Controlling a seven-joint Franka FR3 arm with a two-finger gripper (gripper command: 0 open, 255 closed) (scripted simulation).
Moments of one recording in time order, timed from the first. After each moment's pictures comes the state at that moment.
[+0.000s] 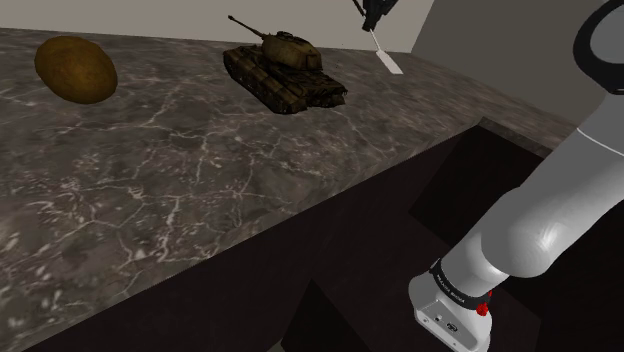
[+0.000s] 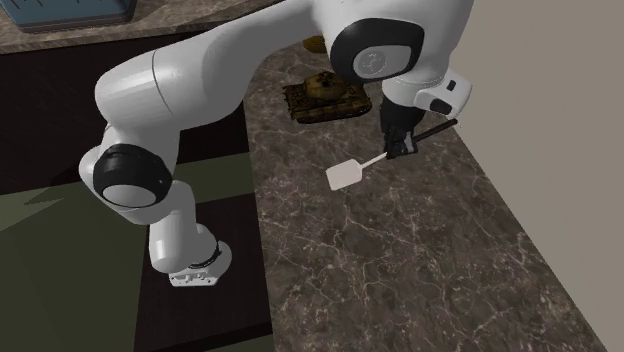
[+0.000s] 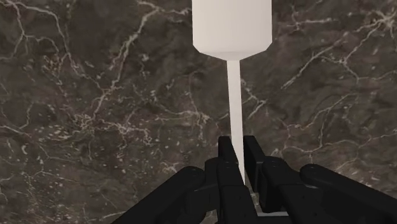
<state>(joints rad) 0.04 0.00 -0.13 -1.37 0.00 1.43 -0.07</state>
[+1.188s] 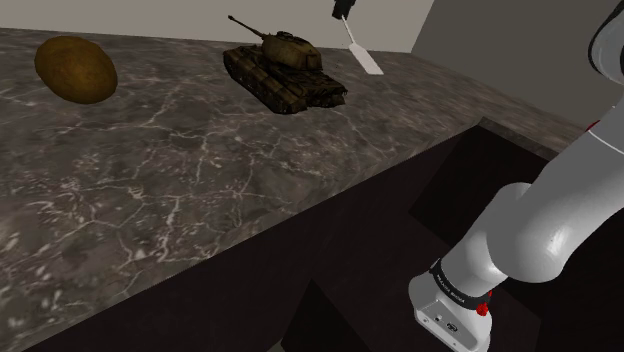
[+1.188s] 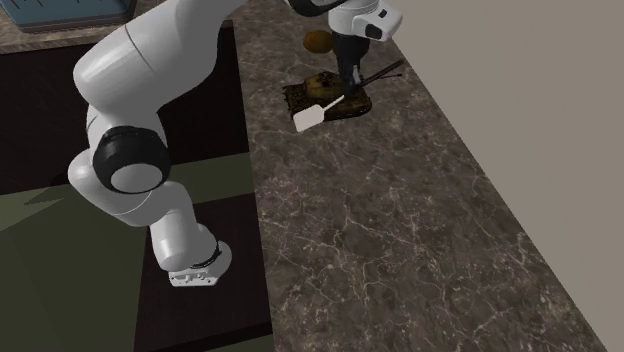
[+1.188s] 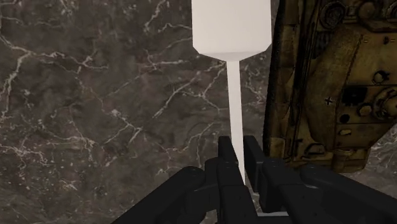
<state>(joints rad) 0.21 -0.07 0.06 -1.39 -0.01 1.38 0.27</state>
